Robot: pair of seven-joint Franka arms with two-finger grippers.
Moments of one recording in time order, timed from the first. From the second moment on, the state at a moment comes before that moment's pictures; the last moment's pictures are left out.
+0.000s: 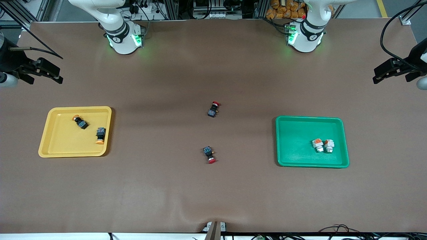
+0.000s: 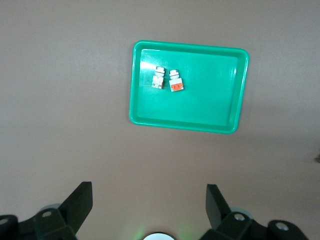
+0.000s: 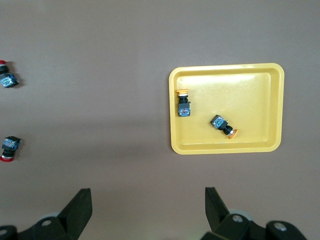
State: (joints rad) left arm 0.02 0.00 -0.06 -1.49 0.04 1.46 -0.08; right arm -0.01 -0.07 0.03 -1.61 0.04 1.51 0.02
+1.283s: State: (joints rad) left arm 0.01 0.00 -0.05 -1.47 0.04 1.46 -0.10; right arm 0.02 -0.04 0.02 -1.58 0.04 1.49 0.02
